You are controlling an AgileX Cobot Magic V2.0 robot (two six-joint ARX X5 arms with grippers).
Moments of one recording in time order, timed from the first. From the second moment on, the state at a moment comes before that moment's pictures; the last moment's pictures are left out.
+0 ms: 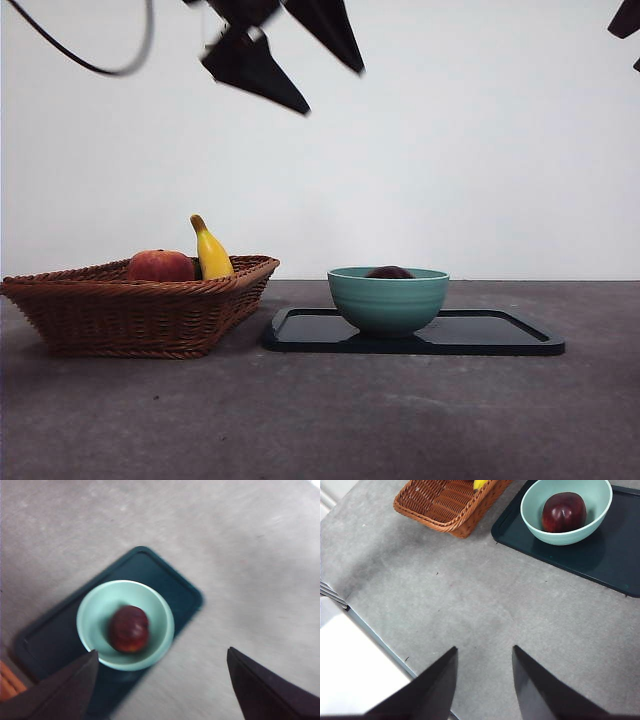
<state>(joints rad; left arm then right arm) -0.59 1.68 1.60 -0.66 0.34 0.08 0.35 0.66 0.79 -0.85 -0.47 0.09</state>
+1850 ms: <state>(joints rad) -0.66 2.15 1.70 -0.47 0.23 0.30 0.35 0.66 0.79 -0.90 -0.47 0.09</state>
